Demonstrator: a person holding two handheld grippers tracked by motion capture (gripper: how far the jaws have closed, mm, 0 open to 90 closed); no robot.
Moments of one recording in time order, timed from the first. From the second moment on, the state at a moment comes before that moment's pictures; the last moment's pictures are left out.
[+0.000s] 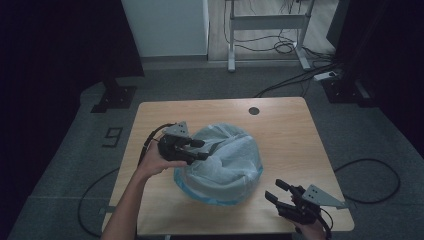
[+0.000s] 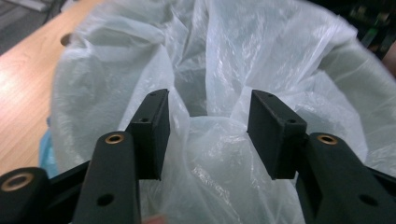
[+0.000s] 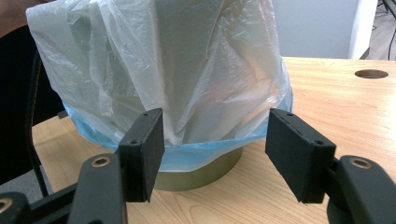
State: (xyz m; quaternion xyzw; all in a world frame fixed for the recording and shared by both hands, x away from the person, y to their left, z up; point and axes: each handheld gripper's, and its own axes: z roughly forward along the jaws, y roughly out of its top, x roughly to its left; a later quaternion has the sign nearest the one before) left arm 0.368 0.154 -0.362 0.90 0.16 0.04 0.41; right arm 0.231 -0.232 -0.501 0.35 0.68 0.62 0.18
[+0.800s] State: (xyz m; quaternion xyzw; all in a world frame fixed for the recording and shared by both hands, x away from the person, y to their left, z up) left arm 0.369 0.128 -0.357 0.92 0.14 0.04 0.35; right arm 0.231 -0.233 -0.503 0.36 0.68 0.61 0.18
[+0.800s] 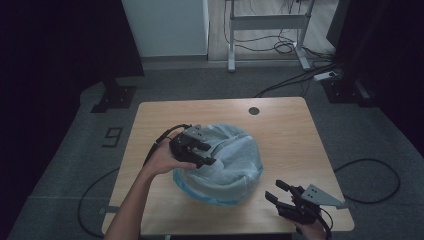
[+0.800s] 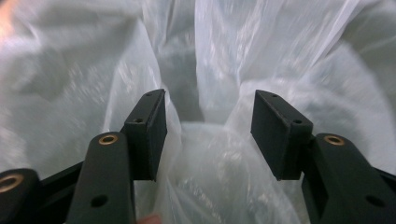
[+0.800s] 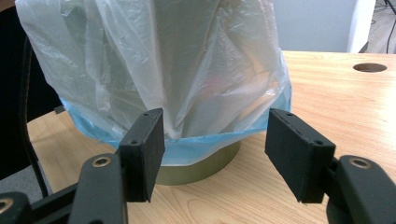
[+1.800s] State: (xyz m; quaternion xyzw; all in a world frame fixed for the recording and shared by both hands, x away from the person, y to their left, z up) left arm 0.391 0.073 -0.349 0.92 0.13 0.03 0.36; right arm 0.232 -0.237 -0.501 0.37 0.67 0.62 0.18
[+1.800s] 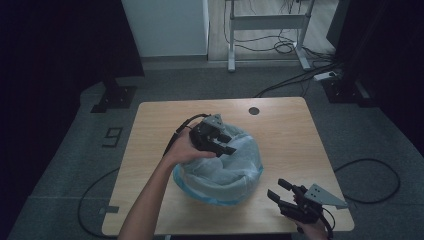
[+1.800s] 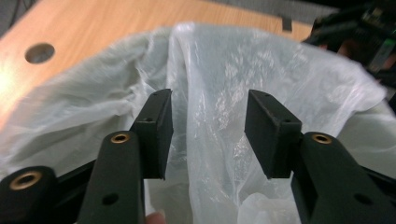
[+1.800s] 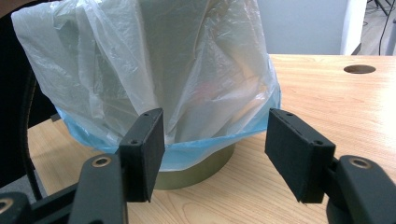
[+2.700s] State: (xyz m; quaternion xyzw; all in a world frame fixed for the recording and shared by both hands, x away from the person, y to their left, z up) left arm 0.385 0.060 -0.352 0.94 0.11 0.04 0.32; right arm 0.232 -0.240 -0.500 0.37 0.67 0.62 0.18
